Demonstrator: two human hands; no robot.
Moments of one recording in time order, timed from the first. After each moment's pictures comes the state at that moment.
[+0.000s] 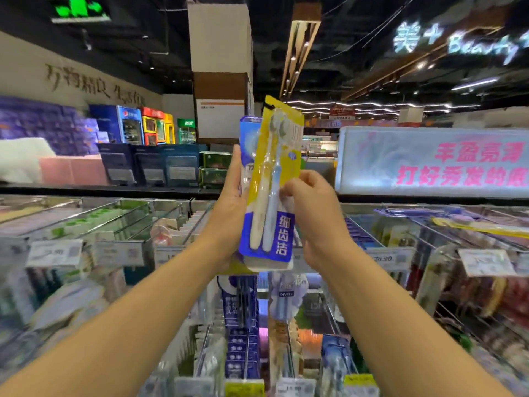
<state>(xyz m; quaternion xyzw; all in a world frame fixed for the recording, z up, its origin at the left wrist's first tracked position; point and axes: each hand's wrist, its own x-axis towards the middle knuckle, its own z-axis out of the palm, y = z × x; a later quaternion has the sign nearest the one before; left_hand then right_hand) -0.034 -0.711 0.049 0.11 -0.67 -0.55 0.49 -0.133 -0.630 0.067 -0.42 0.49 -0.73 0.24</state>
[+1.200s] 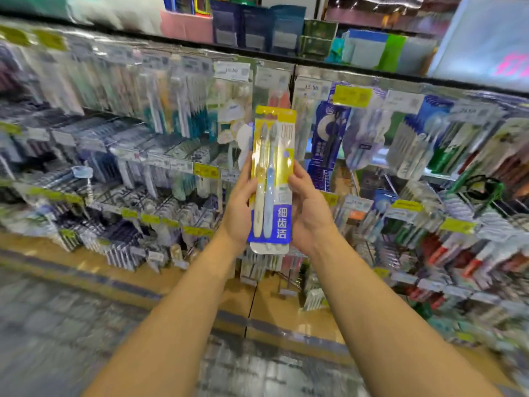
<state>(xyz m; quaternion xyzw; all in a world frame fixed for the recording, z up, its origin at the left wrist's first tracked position) 0.244 -0.535 -0.171 0.18 -0.49 -0.67 0.52 0.134 -0.494 -0.145 -0.24 0.30 -0.70 0.60</state>
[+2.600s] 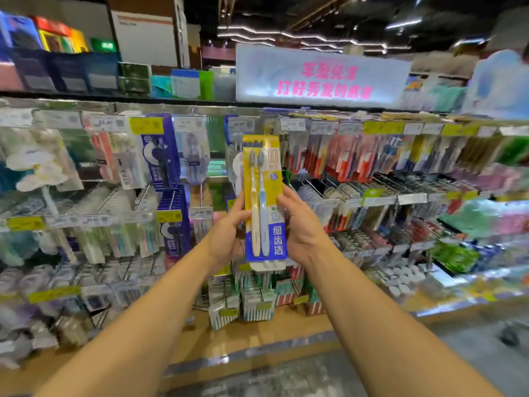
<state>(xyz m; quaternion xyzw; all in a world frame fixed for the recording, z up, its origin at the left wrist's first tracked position) -0.021 -0.344 -0.134 0.13 -0.59 -0.75 0.25 -0.137 -0.250 -0.114 -0.25 0.41 -0.77 0.42</state>
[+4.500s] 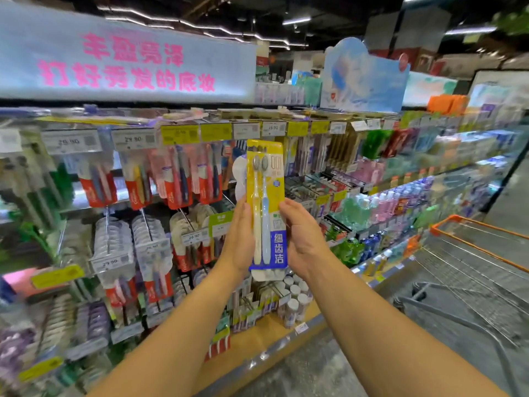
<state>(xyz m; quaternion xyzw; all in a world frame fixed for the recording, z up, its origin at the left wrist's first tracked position) -0.539 -0.156 -0.143 0.09 -0.66 -0.68 0.31 -0.606 -0.067 -0.125 -0.09 0.47 -0.84 0.25</state>
